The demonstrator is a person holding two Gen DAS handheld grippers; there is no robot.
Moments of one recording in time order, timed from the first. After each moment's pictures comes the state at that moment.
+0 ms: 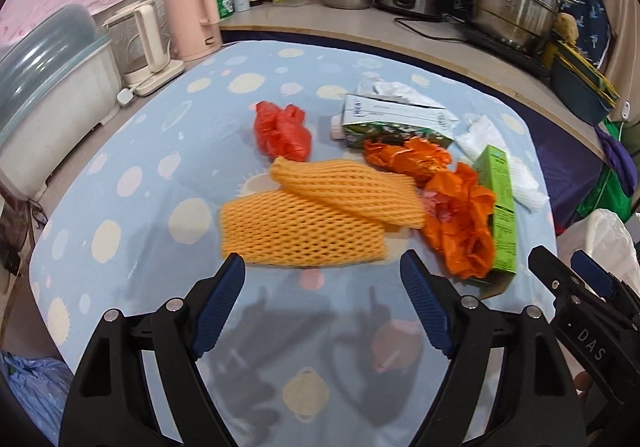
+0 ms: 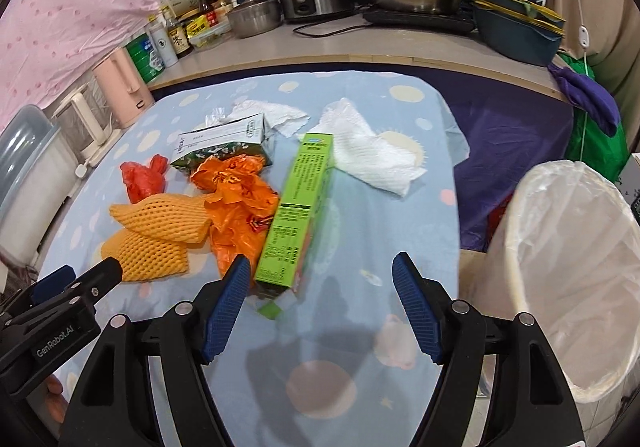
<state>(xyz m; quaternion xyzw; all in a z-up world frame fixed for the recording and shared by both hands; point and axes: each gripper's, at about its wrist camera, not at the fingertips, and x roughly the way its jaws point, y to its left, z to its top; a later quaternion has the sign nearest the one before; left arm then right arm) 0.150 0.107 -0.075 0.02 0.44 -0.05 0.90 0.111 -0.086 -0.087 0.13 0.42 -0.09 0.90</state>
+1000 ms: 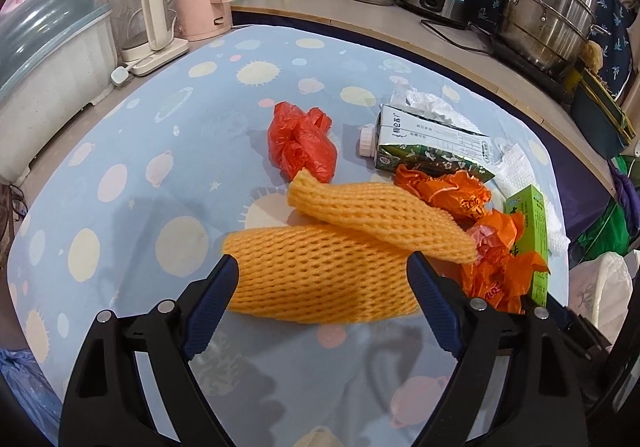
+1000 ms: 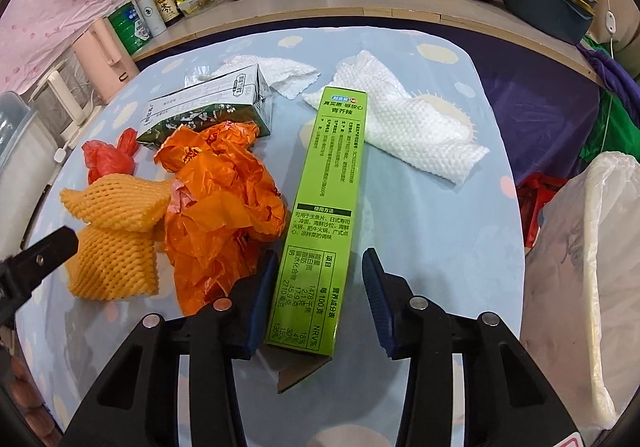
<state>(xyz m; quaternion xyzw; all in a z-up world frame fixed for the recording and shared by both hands) 0.204 0.125 -0.091 -0.03 0.46 -0.05 0.89 0.162 -0.083 -0.132 0.13 0.46 -0.08 0.87</state>
